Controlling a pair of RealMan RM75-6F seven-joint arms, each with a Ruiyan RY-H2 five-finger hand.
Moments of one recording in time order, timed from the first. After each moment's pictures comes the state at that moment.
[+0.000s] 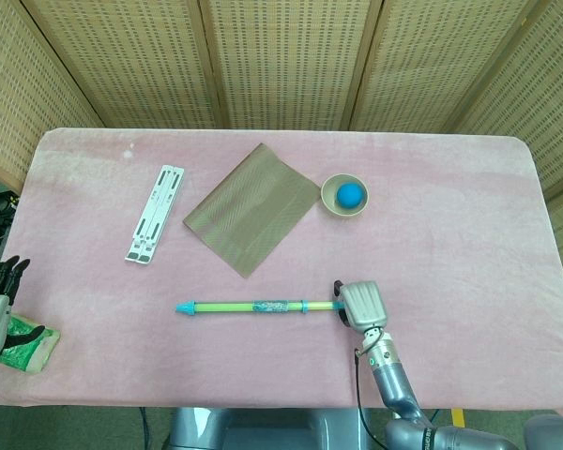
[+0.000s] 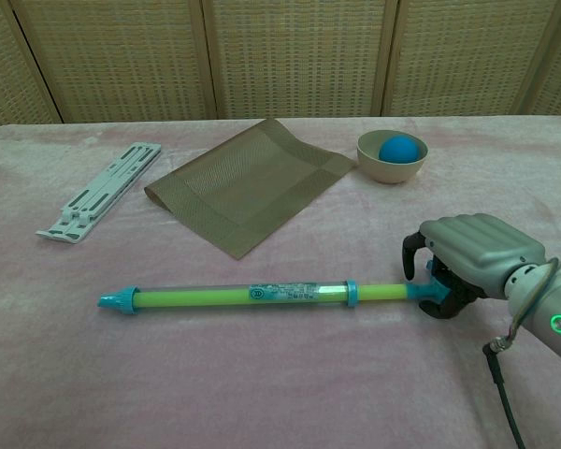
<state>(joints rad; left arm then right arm) -0.12 -1.12 -0.06 -1.66 1.34 1.37 0.15 0.48 -1.81 0.19 -1.44 -1.10 1.13 -0.72</state>
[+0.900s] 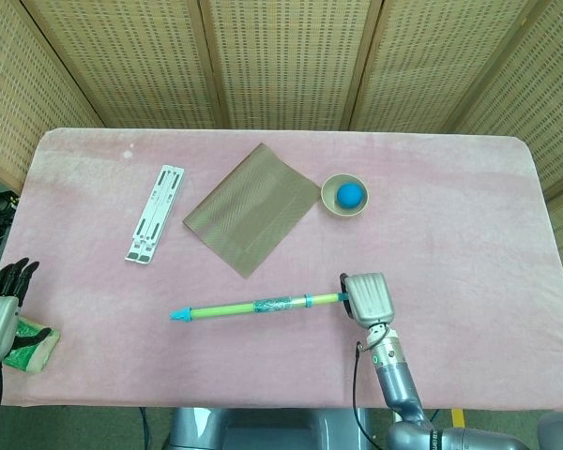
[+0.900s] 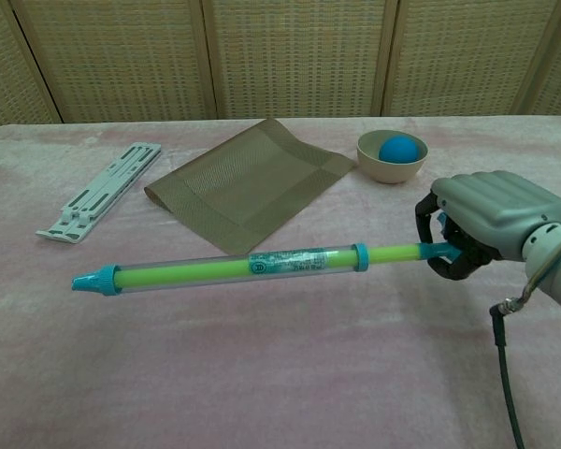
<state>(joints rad) -0.13 -1.13 -0.05 -1.67 1.34 1.36 0.19 0.49 -1.73 0.21 -1.63 -1.05 1.25 -0.87</state>
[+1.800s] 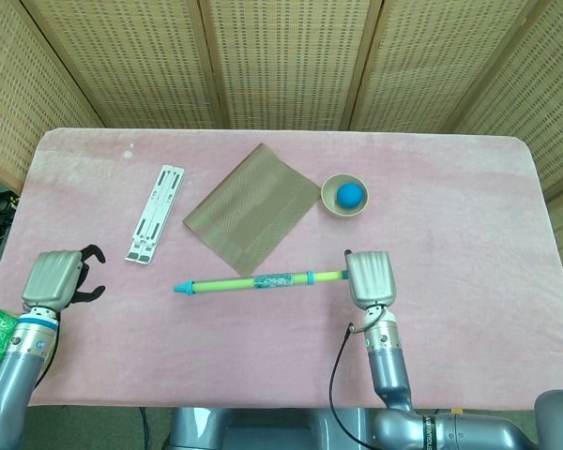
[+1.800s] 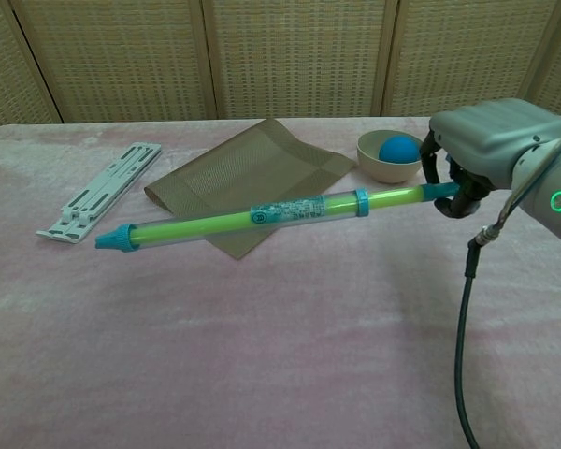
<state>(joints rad) -0.38 -1.16 -0.21 -1.81 1.07 1.10 0.39 0.62 -1.72 0.32 -1.80 -0.84 1.42 -1.20</state>
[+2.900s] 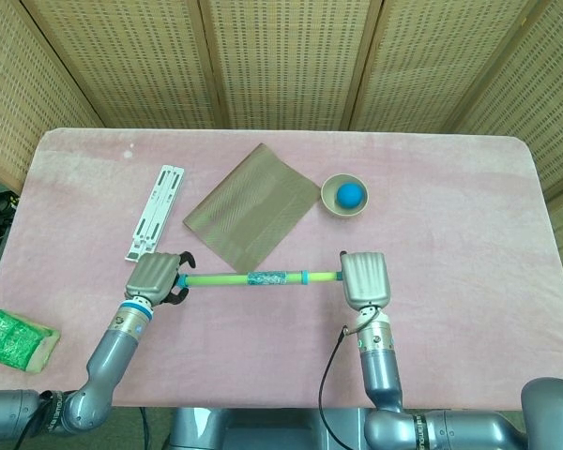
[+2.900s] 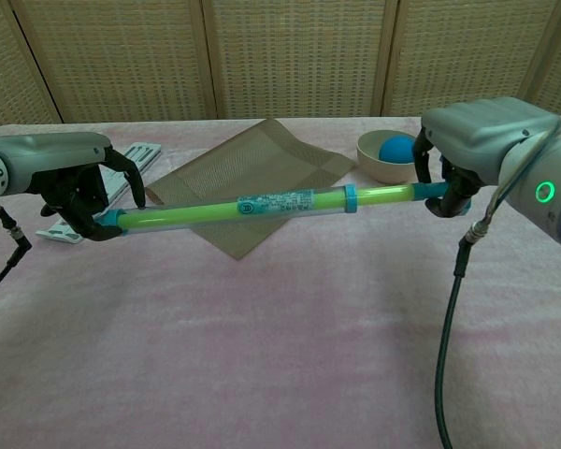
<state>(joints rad) -0.76 -1.40 -0.20 -1.93 0.57 1.15 0.74 0.69 -1.73 0.31 -1.85 -0.75 1.52 -1.20</state>
